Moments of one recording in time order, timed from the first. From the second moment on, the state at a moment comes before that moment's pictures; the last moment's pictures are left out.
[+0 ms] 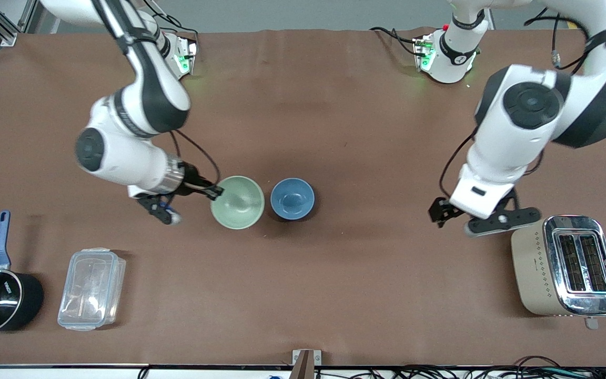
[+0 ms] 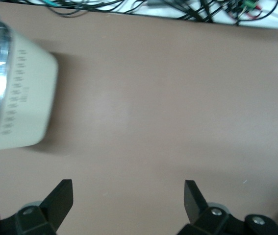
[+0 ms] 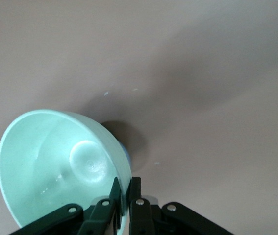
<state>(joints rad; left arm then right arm) -0.04 0.28 -0.33 -1.54 0.28 1.92 -0.56 0.49 0.35 -0.07 -1.74 0.45 2.09 0.79</state>
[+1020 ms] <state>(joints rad) -0.02 -0.03 -0.06 -1.58 0.02 1.58 -0.06 0.70 0.51 -0.09 -1.73 0.41 2.25 0.88</state>
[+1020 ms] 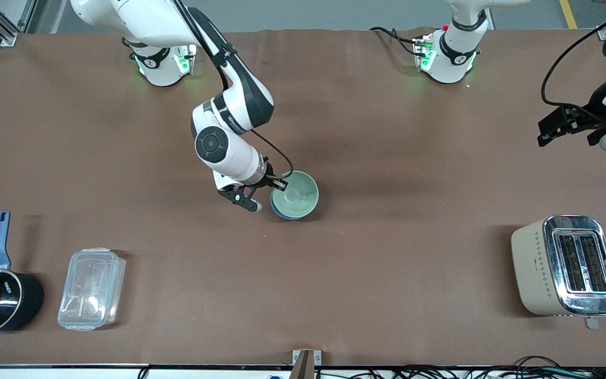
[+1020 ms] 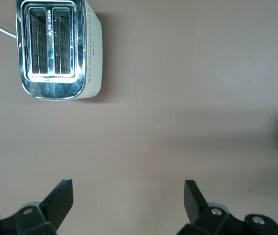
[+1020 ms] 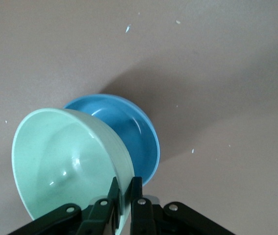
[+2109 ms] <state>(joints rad) -0.06 -0.13 -0.06 -1.67 0.00 1.57 -0.06 0.70 0.53 -0.10 -1.76 0.41 2.28 0.78</state>
